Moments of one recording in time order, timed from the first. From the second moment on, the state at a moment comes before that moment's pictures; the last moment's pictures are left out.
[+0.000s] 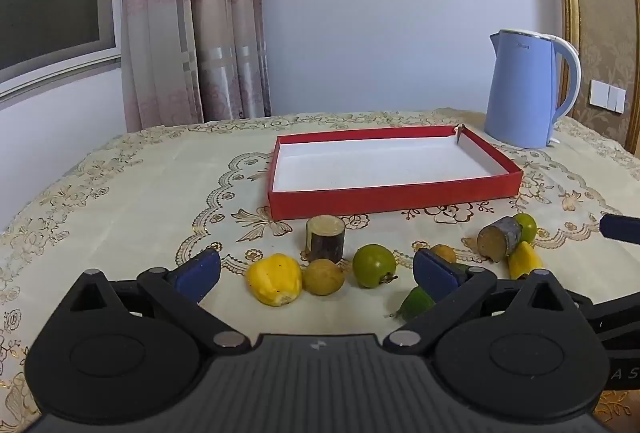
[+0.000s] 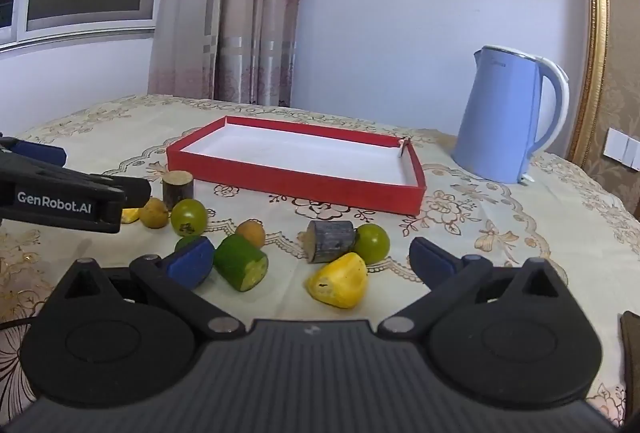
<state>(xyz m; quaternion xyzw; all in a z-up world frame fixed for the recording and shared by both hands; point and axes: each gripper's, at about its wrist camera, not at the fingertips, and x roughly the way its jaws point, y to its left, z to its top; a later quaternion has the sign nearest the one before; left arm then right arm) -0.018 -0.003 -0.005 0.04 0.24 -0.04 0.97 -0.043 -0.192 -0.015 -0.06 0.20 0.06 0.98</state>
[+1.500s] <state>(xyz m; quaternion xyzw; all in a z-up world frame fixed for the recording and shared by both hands) -0.014 -0.006 -0.015 0.05 0.26 -0.01 0.97 -0.055 -0.190 -0.015 -0.06 0.20 0.11 0.97</state>
